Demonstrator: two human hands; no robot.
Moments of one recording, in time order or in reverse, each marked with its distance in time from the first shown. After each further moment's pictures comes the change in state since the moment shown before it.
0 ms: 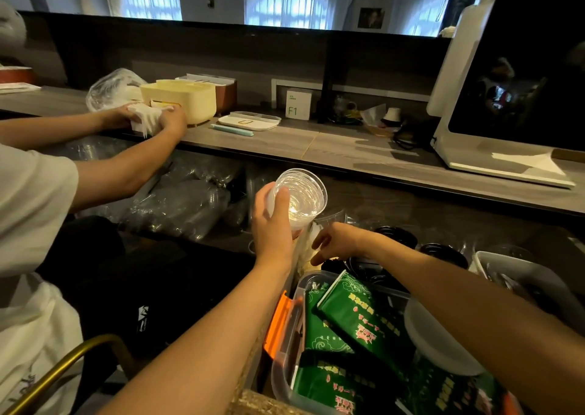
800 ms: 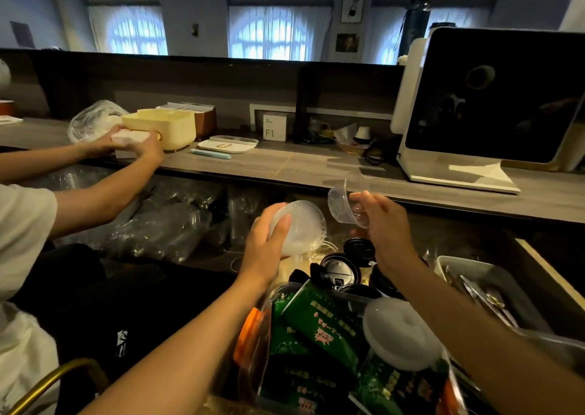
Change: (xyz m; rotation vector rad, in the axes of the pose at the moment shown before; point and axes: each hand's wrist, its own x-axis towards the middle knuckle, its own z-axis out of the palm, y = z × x) left_hand 0.025 -0.003 0.000 0.381 -0.358 0.193; right_hand -0.127 0.007 -0.039 1.070 0.952 -0.131
